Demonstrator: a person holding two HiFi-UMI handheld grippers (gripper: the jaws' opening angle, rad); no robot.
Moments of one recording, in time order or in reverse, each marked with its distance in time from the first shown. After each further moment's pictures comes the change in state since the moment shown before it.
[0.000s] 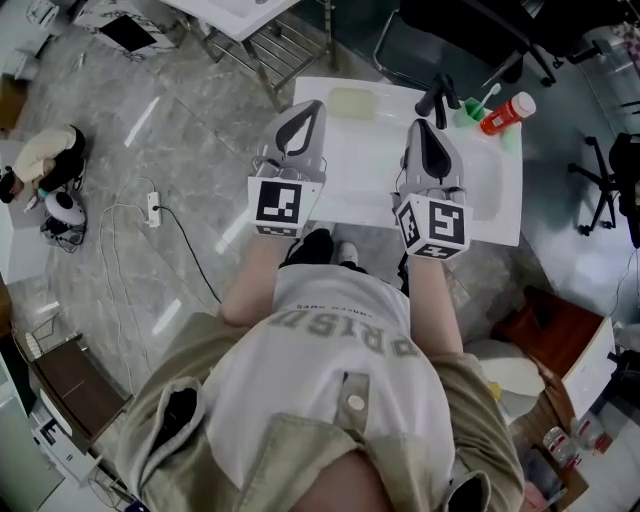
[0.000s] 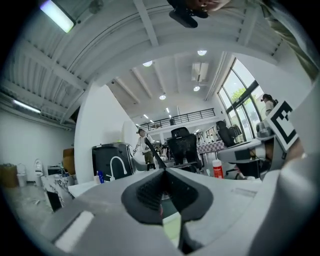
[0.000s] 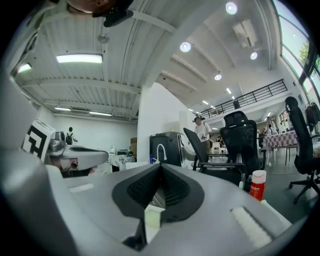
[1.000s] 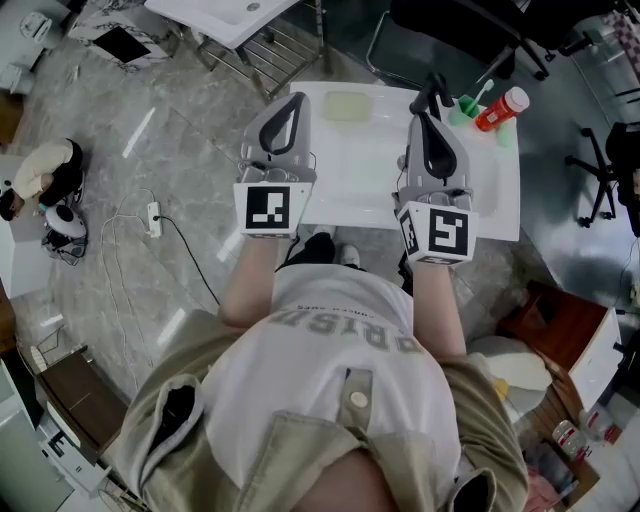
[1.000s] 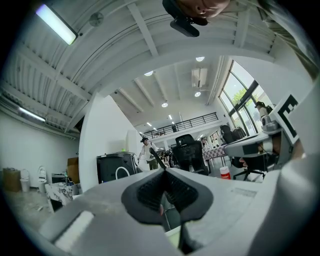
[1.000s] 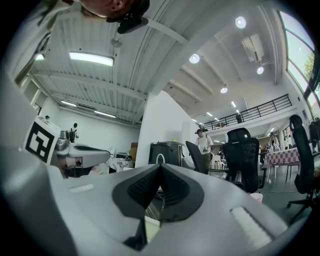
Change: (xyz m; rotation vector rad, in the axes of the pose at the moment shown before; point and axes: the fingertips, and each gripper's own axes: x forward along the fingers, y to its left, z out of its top) left arm -0.006 0.020 0.036 -0.027 -0.078 0.076; right arm -0.010 0.009 0.049 -0.114 -0.097 0.004
